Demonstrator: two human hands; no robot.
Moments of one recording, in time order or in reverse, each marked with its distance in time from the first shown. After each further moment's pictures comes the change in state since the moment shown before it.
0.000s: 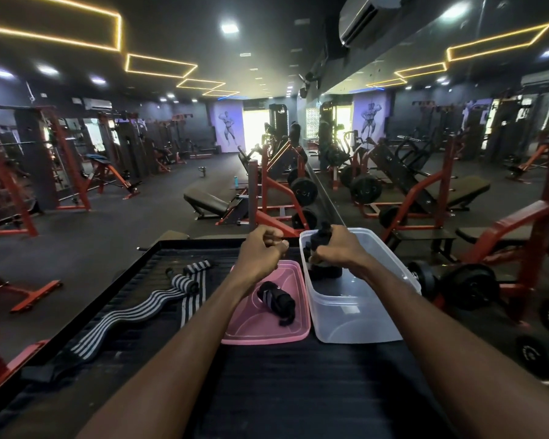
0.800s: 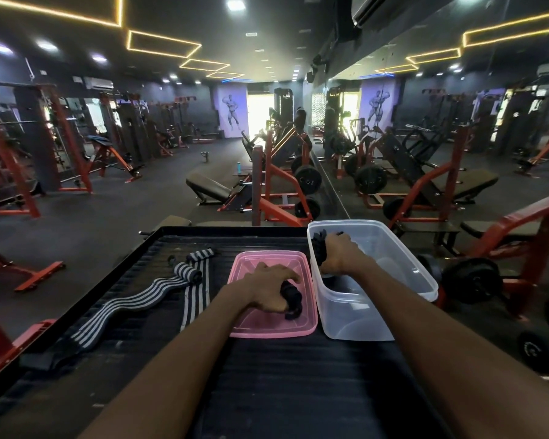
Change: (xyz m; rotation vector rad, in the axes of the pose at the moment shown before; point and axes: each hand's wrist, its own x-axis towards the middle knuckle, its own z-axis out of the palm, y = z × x) left_hand 0.013 -0.071 -0.002 0.990 -0.651 0.095; right_hand 0.018 0.012 0.033 -0.534 -0.126 -0.060
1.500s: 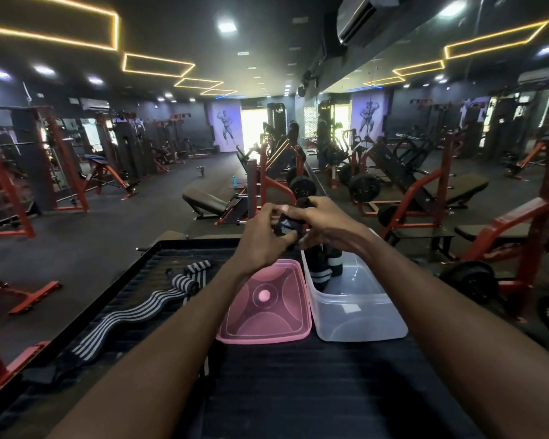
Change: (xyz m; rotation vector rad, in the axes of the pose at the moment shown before) left_hand -0.019 0.046 -0.073 -0.525 0.827 0.095; right_hand -0.028 -0.039 -0.078 1.021 -0.067 -0.091
